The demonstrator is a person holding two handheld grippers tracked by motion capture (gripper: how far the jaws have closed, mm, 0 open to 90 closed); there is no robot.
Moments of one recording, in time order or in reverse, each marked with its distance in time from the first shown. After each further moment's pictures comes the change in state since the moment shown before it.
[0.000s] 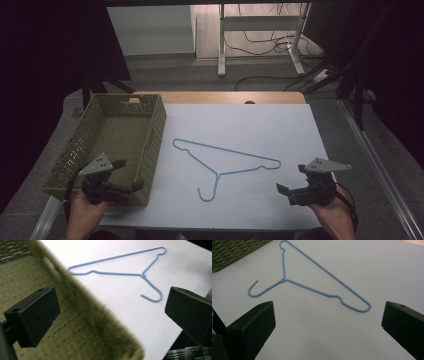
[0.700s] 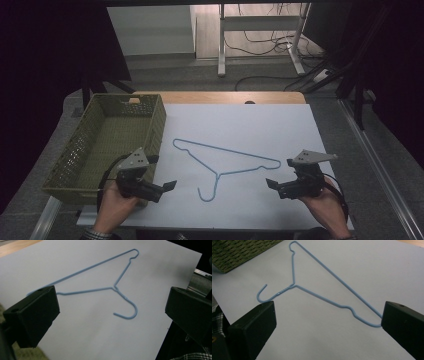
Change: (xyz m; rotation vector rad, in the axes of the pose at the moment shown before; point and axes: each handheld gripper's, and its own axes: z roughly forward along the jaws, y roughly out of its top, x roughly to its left) left arm -0.048 0.044 0.050 0.035 -0.111 0.134; right arm 0.011 0.024 0.019 0.034 0.054 -0.030
